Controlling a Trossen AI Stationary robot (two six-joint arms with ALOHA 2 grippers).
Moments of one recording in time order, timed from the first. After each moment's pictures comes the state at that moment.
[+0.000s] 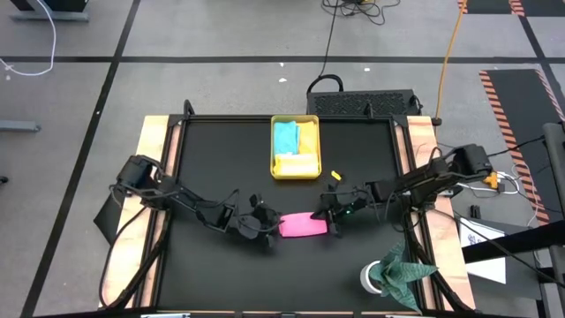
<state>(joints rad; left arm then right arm) -0.34 1.80 0.78 0.42 -0.51 -0.35 0.13 1.47 0.48 0.42 -0.10 0.23</state>
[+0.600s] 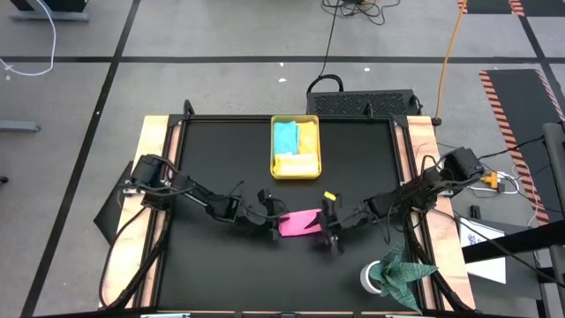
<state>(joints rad) -0.23 1.89 0.77 0.54 -0.31 -0.29 0.33 1.57 0.53 0.53 0.06 0.00</state>
